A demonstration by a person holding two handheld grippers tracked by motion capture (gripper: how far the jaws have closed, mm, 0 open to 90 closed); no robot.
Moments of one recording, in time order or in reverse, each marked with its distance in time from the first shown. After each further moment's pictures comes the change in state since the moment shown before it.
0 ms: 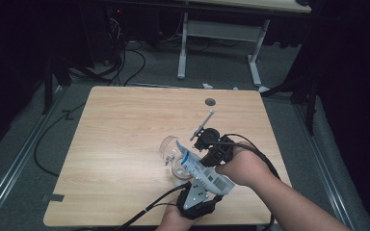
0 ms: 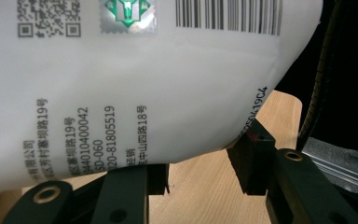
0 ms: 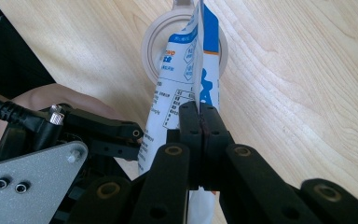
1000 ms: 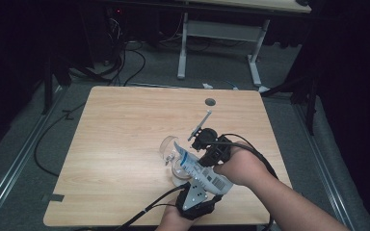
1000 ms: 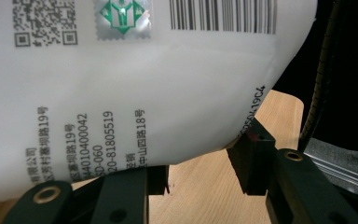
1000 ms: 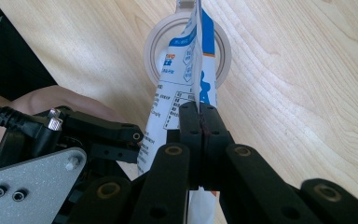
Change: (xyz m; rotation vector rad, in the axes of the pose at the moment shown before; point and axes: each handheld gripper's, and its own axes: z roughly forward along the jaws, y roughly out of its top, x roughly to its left) left arm 0.000 0.000 -0.002 -0.009 0.001 0.006; right arm 0.002 0.004 0.002 0.003 0.003 -0.005
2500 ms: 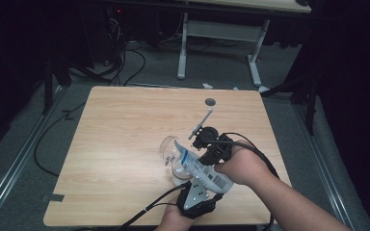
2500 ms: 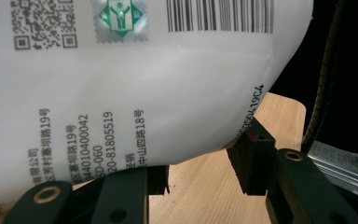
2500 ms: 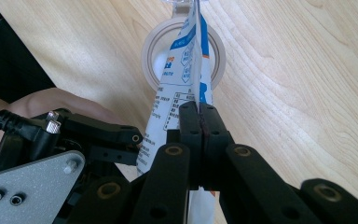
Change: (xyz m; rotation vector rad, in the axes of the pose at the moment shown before) left arm -0.002 0.003 0.003 -0.011 -0.001 0.012; right arm 0.000 0.000 -0.006 -0.011 -0.014 -0.003
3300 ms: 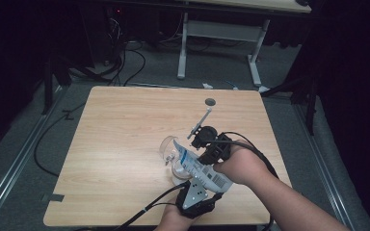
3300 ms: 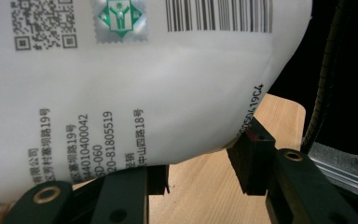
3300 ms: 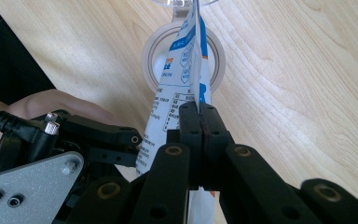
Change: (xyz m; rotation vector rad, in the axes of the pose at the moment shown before) left arm 0.000 0.003 -0.001 -0.007 0.003 -0.009; right arm 0.001 0.003 -0.001 0.000 -0.003 0.001
